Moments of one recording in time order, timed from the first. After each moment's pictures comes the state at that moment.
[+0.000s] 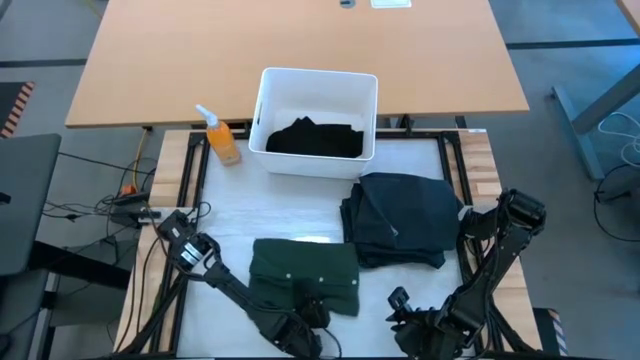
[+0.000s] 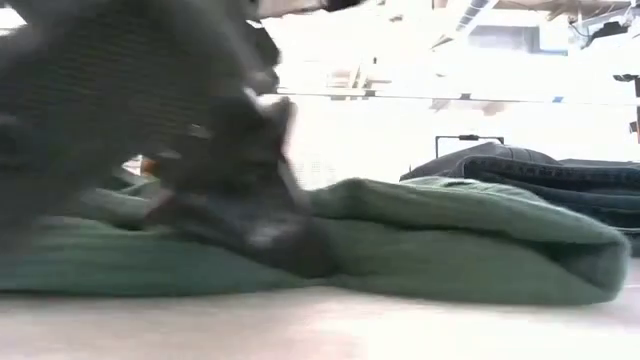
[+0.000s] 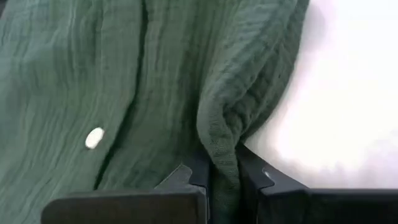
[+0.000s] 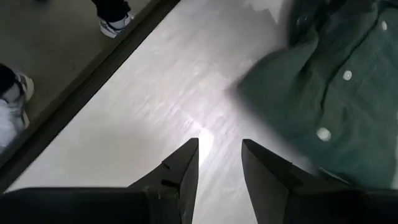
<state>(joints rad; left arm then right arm) -0.68 2.31 1.71 -0.70 -0.70 -0.63 0.99 1.73 1.24 -0.67 0.50 0.20</state>
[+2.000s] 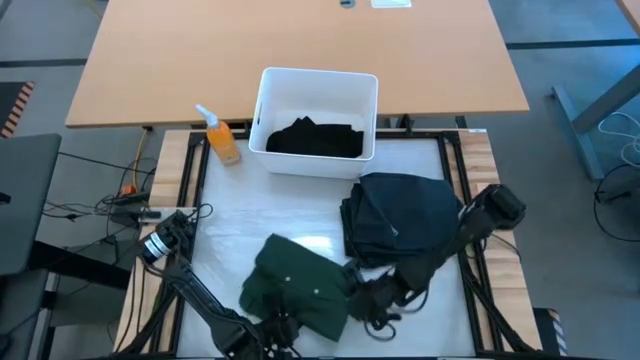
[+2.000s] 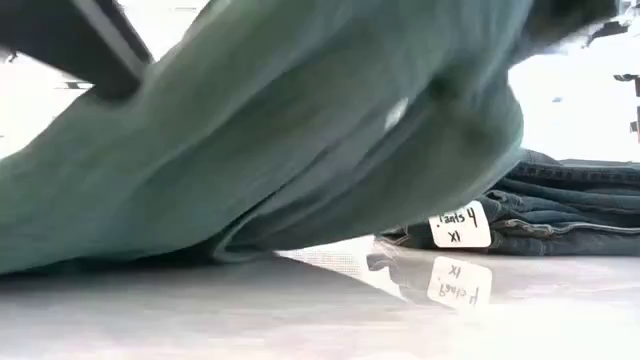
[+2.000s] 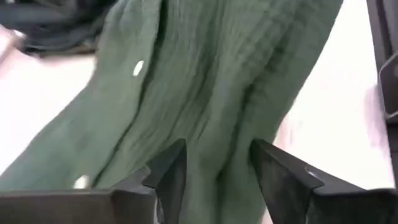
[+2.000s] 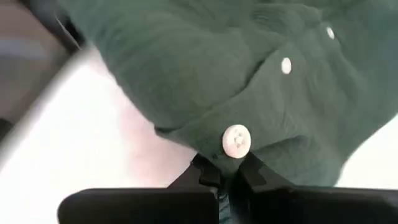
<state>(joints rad) -0.85 2.08 1.50 -0.59 -0.83 -0.78 0.58 1.77 1.25 -0.43 0.24 -0.05</state>
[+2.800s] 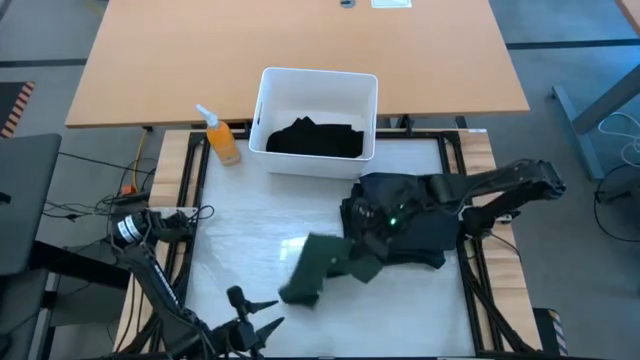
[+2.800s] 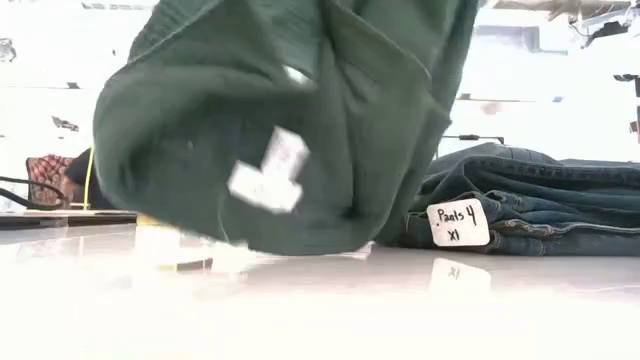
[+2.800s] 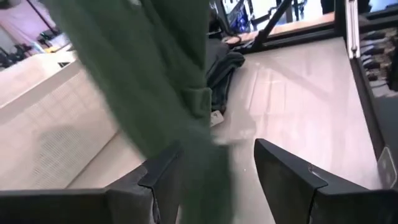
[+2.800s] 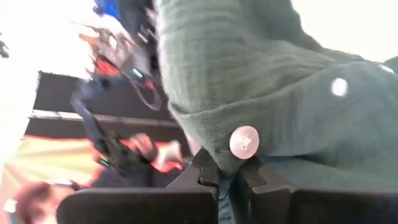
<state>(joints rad) -1.02 1.88 1.47 -0.71 -1.30 -0.81 0.15 1.33 1.25 -0.34 -0.45 1.04</state>
